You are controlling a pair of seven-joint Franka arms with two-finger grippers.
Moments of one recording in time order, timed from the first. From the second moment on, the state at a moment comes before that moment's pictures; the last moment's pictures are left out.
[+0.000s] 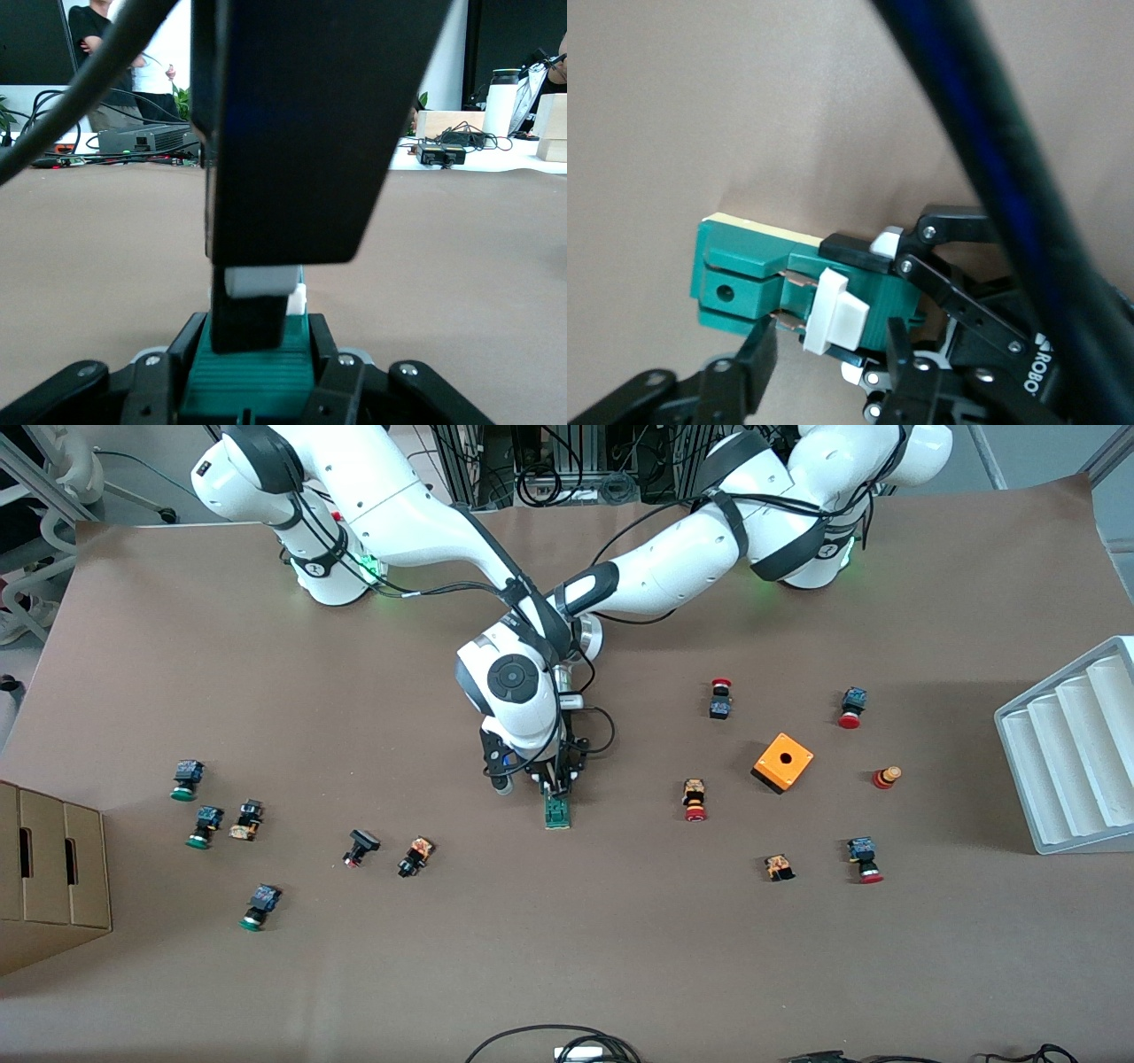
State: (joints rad) left arm -0.69 1.15 -0.53 -1.57 2.21 1.63 -2.50; right arm 0.90 0.69 -0.17 -1.68 0.22 2.50 1.93
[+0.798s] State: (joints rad) left arm -0.69 1.15 -0.53 -1.57 2.21 1.63 -2.50; right arm 0.90 0.69 -0.17 -1.68 0.22 2.50 1.93
